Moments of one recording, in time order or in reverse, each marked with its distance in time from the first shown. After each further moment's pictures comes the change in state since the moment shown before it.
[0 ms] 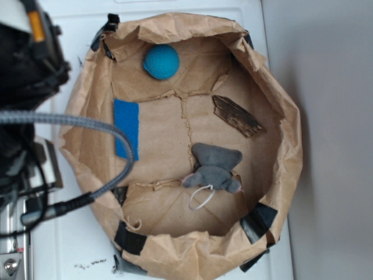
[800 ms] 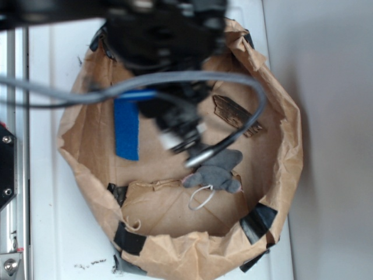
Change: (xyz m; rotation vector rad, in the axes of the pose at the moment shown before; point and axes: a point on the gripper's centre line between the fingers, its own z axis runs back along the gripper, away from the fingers) arm 0.093 0.015 -0.076 0.014 0.018 0.320
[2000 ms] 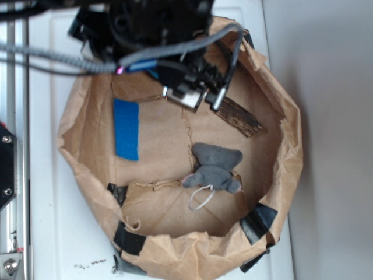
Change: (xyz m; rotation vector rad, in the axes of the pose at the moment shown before) arm -0.012 0.021 -0.027 0.030 0.008 0.597
